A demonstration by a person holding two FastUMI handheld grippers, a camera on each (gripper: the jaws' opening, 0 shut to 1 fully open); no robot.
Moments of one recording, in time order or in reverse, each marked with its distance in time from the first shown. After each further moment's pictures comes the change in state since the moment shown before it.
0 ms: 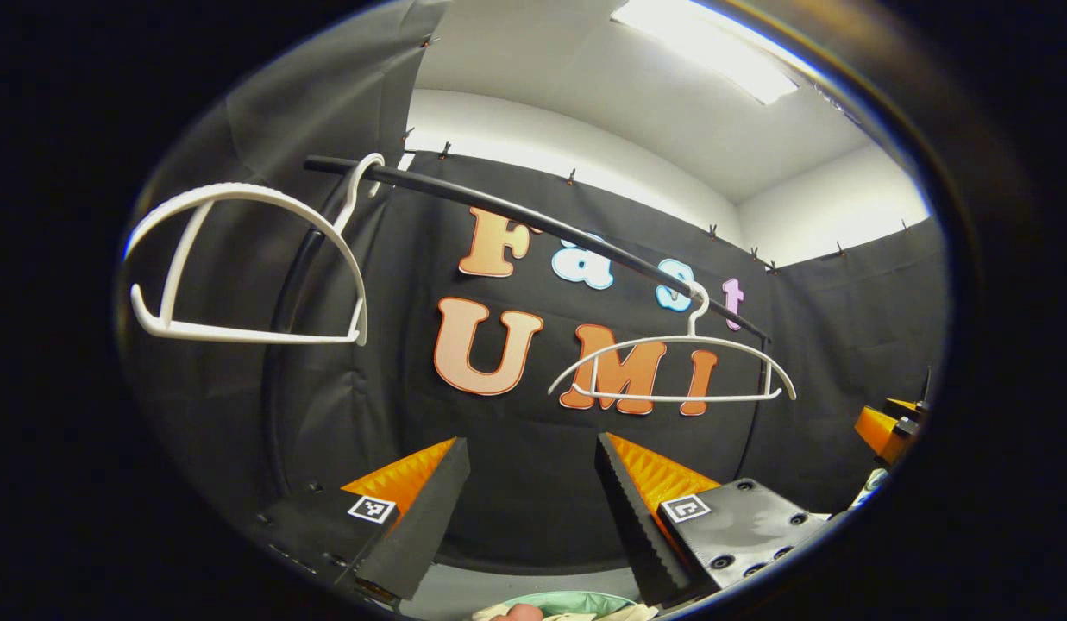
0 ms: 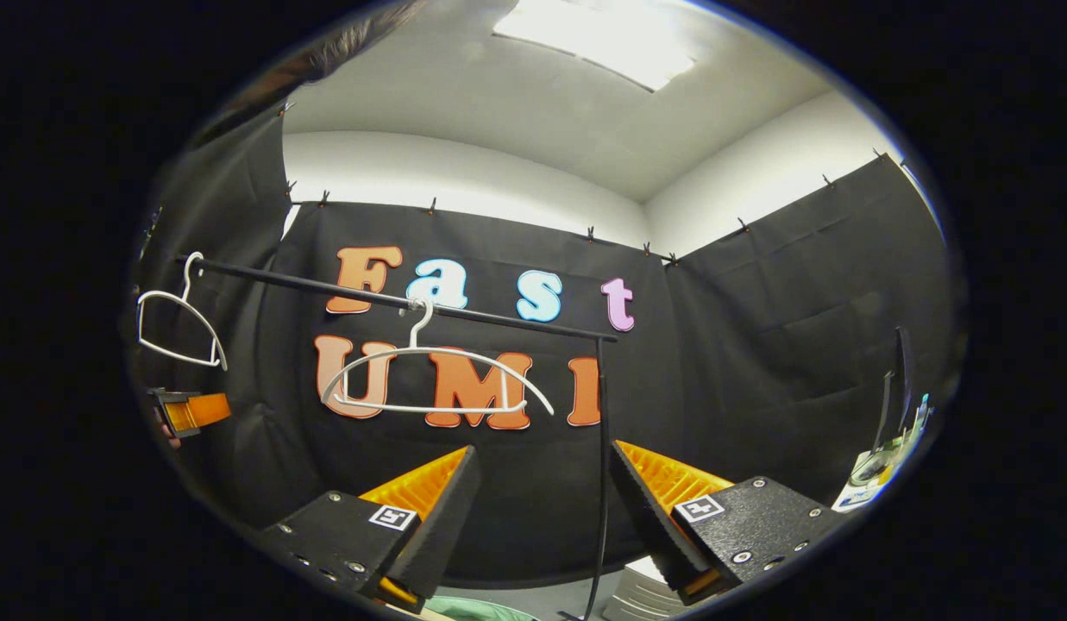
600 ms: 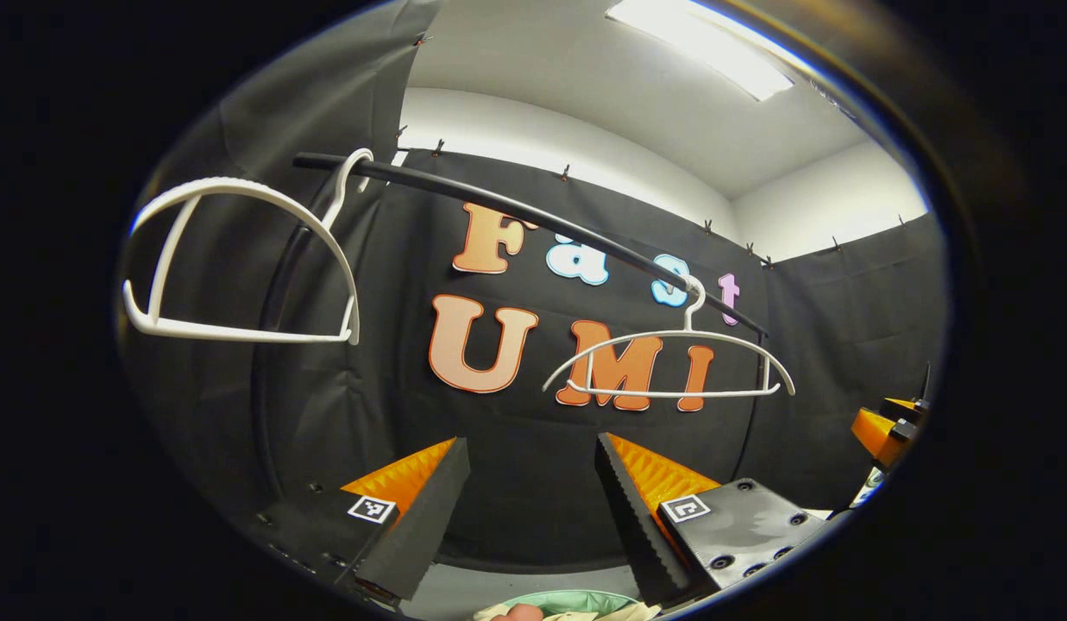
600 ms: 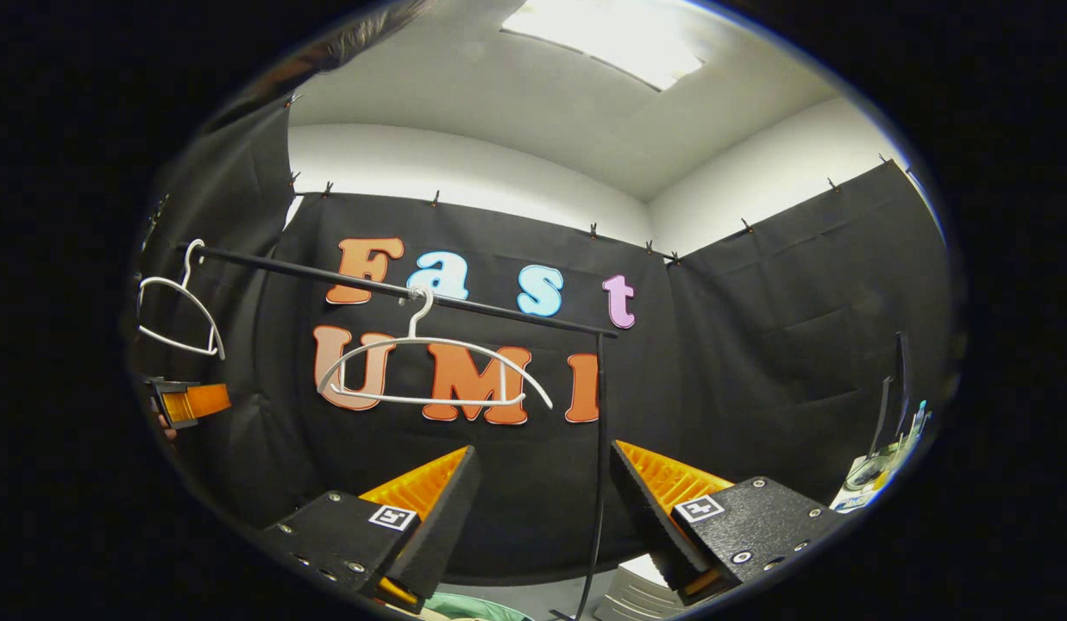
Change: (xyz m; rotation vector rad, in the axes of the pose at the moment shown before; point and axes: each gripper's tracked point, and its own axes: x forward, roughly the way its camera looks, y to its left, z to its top) left arm 0.002 -0.002 -0.004 0.008 0.012 -0.010; right arm 0.007 0.002 -0.011 -0.015 0.018 0.005
